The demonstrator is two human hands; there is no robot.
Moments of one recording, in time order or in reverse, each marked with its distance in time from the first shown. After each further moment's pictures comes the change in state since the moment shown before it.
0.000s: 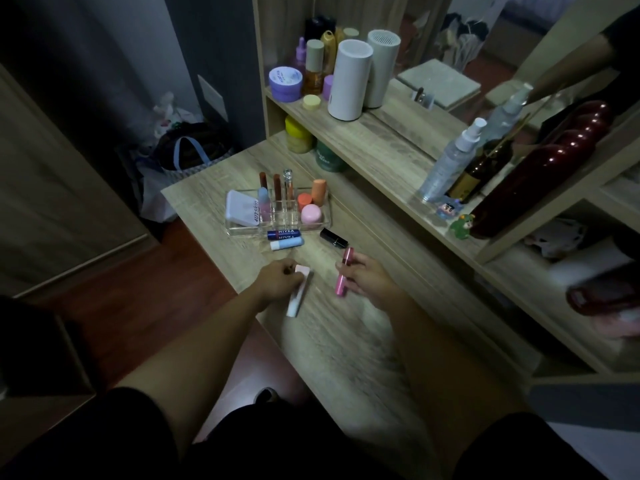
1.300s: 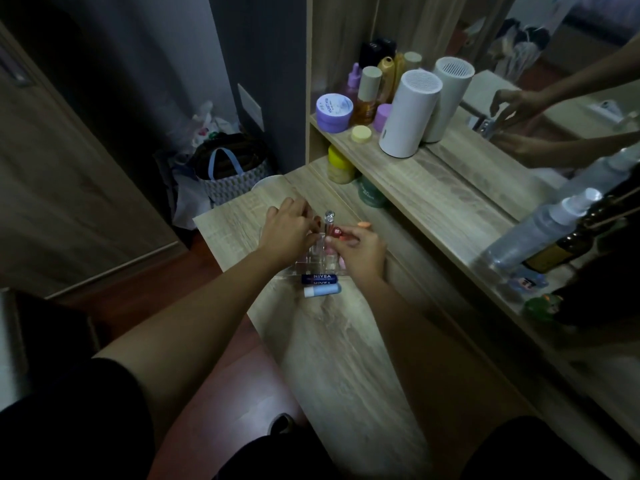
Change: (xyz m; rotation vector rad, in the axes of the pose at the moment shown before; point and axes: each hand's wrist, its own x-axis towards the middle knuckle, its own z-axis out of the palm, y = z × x) left_hand 0.088 0.070 -0.113 0.820 0.418 0.422; right_hand 0.093 -0.091 0.096 -0.361 0.273 -0.480
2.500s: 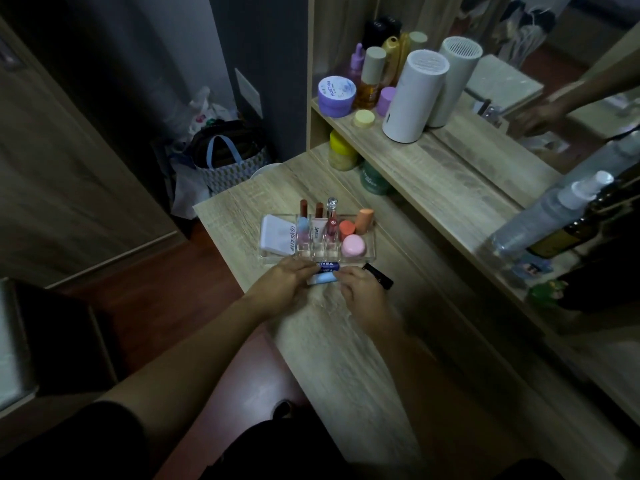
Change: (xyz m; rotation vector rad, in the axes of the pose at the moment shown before) left_hand -0.081 -0.016 0.055 -0.227 -0.249 0.218; right_hand -0.057 0.059 -0.011 -0.652 -0.331 -0.329
